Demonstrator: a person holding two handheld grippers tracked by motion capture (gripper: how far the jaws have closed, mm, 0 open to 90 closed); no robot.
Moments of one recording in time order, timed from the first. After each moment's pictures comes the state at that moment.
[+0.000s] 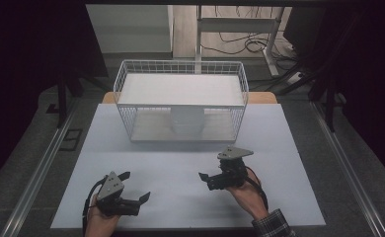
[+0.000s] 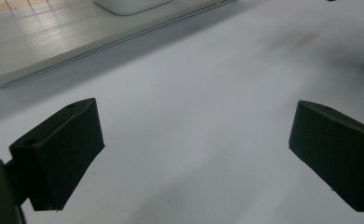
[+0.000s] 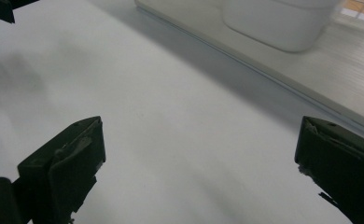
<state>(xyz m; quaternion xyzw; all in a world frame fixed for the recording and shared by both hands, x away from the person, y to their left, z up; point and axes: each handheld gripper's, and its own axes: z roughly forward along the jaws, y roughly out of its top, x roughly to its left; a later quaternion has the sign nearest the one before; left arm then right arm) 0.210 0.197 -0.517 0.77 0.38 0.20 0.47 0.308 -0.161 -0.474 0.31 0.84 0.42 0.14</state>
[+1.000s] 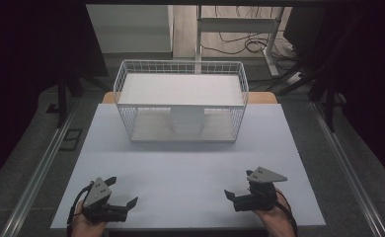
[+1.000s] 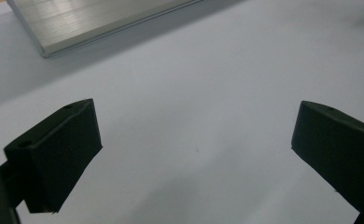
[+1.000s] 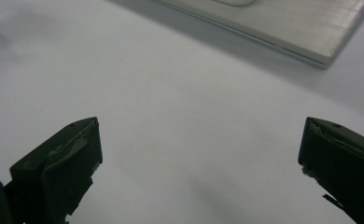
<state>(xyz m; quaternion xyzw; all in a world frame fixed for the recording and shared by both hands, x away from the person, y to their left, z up) 0.189 0.224 -0.520 0.77 0.41 0.22 0.44 0.253 -0.232 -0.479 0.35 0.82 0.41 0.17</state>
